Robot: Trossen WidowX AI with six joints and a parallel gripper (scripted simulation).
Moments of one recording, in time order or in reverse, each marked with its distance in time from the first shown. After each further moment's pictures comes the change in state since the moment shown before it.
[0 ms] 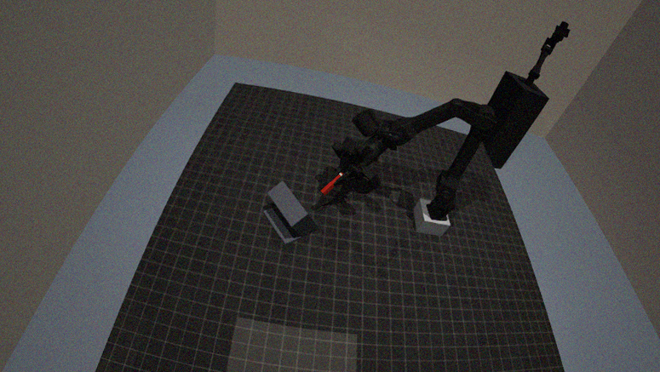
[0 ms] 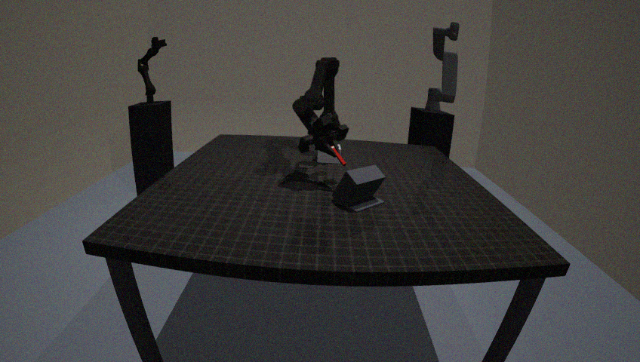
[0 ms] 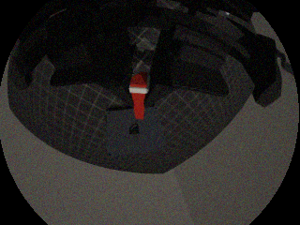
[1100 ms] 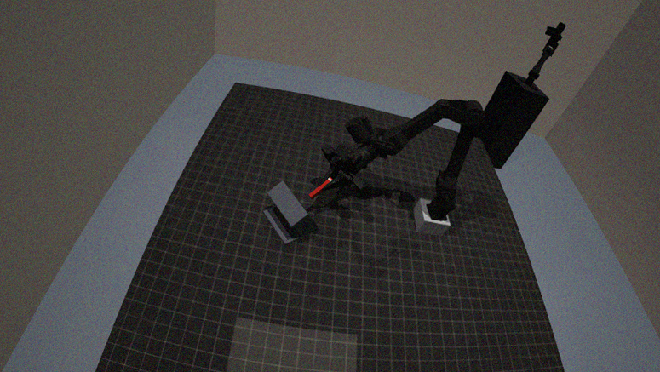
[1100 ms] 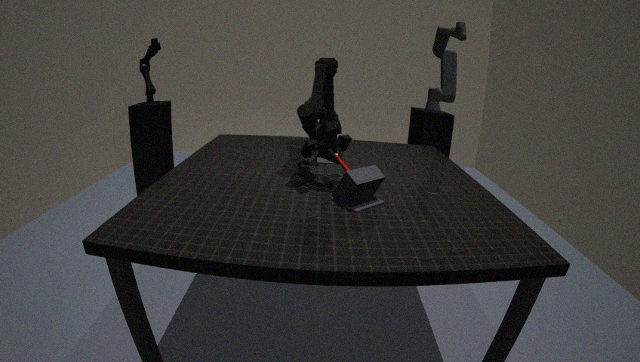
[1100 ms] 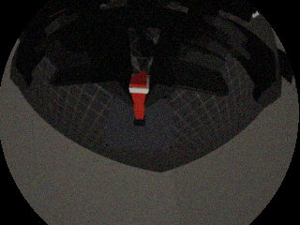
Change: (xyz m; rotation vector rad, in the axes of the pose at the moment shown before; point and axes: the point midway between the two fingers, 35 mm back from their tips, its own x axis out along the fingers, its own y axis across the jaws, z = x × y) arm 0.033 -0.010 0.004 -0.181 -0.071 -0.023
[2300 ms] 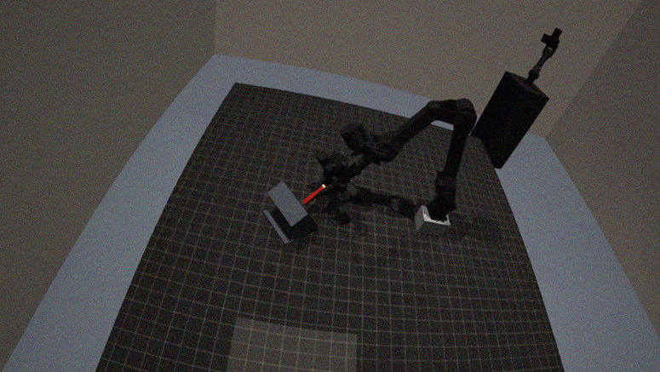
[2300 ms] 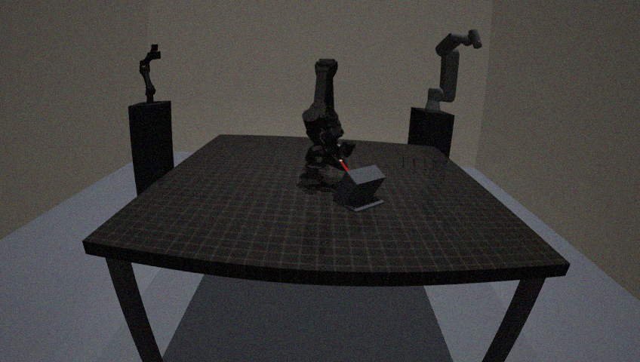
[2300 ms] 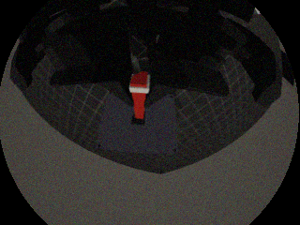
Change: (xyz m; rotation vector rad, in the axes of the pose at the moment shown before) arm 0.026 0.002 -0.004 -0.021 -0.005 -0.001
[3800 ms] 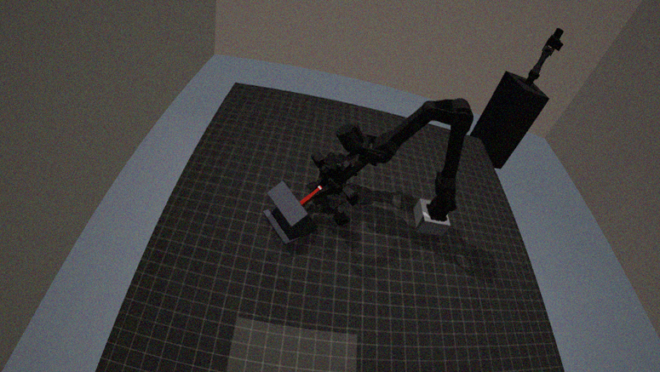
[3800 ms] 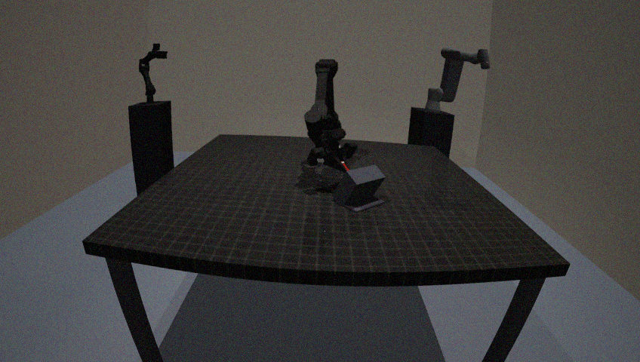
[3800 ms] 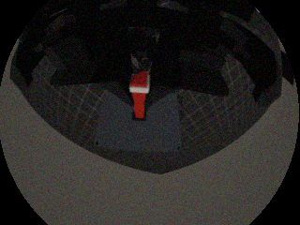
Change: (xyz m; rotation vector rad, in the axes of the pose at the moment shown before) arm 0.012 -0.002 0.004 0.001 0.003 0.006
